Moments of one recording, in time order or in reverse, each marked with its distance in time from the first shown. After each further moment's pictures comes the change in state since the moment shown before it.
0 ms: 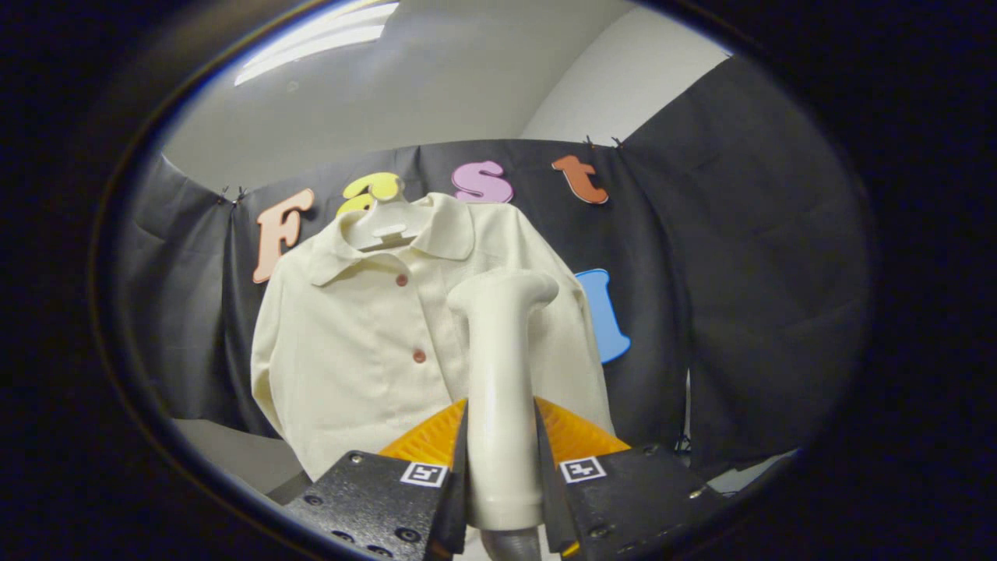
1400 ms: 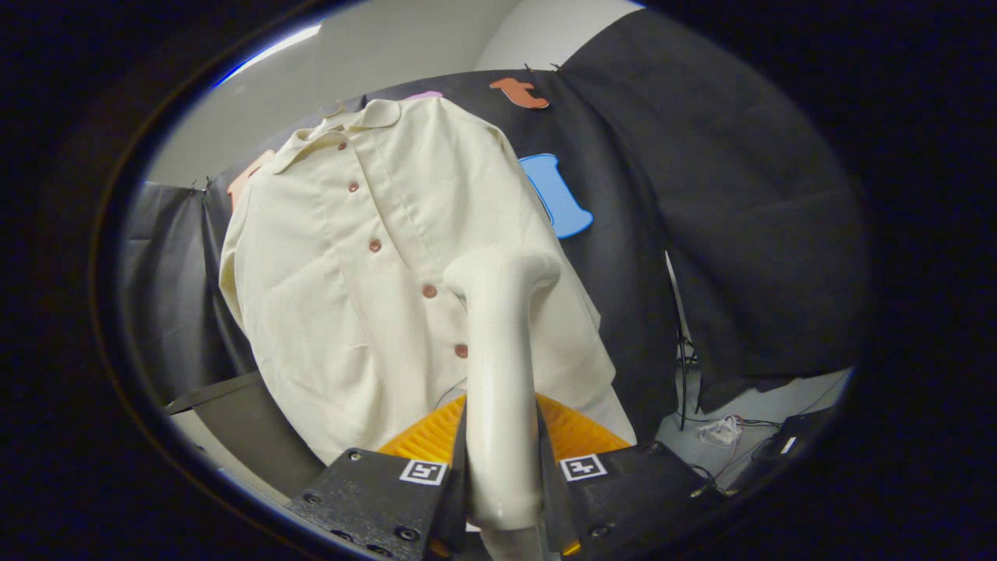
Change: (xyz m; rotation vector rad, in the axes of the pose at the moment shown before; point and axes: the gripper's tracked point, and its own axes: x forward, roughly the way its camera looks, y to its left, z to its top) arm -0.073 -0.049 -0.203 0.159 0.250 -0.054
